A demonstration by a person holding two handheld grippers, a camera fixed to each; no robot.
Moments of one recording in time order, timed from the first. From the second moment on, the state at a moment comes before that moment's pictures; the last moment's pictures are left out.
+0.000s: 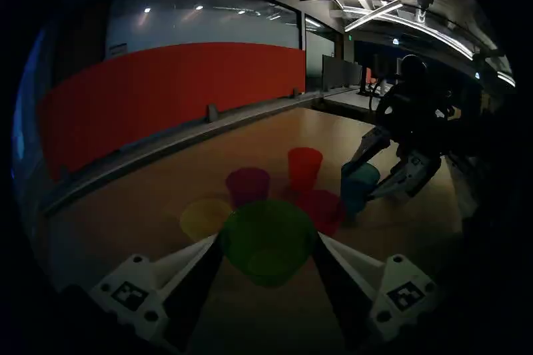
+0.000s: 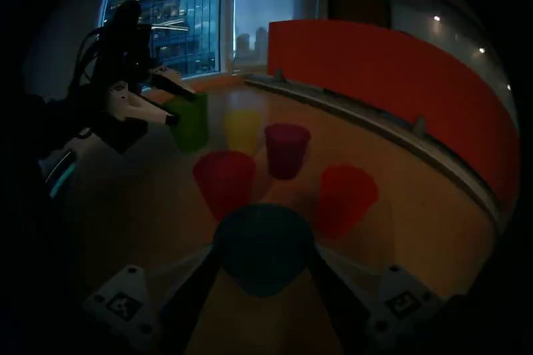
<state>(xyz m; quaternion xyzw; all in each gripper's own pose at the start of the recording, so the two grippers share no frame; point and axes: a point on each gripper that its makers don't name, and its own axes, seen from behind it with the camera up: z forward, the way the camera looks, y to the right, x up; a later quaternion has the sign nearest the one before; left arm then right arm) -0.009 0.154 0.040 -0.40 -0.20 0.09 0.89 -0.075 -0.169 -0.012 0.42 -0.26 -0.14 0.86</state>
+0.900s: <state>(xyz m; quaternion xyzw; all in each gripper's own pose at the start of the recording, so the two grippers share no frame) 0.053 0.152 0.025 -0.40 -0.13 0.07 0.91 0.022 -0.171 -0.003 0.39 -0.15 -0.08 0.91</state>
